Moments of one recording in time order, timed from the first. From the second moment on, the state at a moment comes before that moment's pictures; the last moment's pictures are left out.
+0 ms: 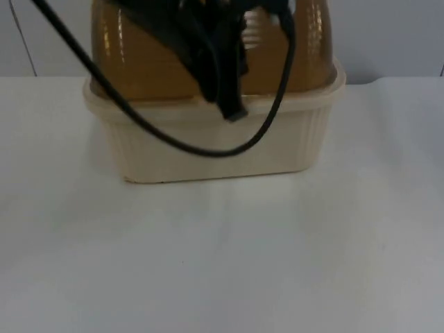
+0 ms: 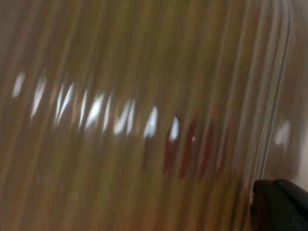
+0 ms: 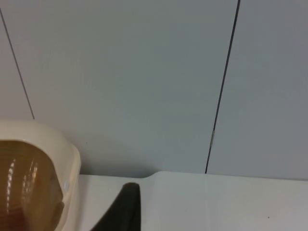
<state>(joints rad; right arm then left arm) 0.03 0.94 -1.18 0.01 0.60 -0.06 -0.55 1.91 -1.29 0.05 0.21 0.74</state>
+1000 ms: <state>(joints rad) 0.03 0.94 -1.18 0.01 0.61 -0.06 -0.13 1.30 -1.22 -0.14 0.31 0.17</state>
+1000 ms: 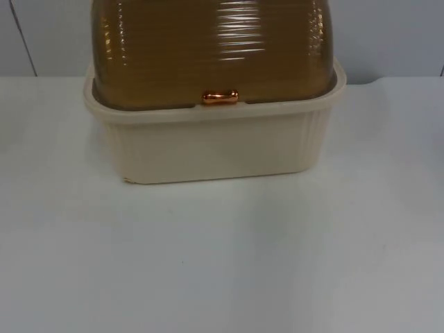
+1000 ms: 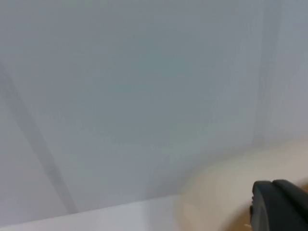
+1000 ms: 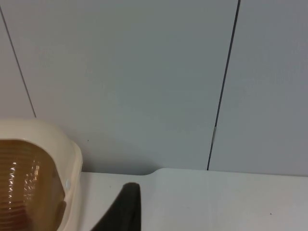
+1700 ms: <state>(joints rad) 0.03 0.94 -1.18 0.01 0.61 -0.05 0.16 1.23 -1.22 -0.15 0.36 0.10</state>
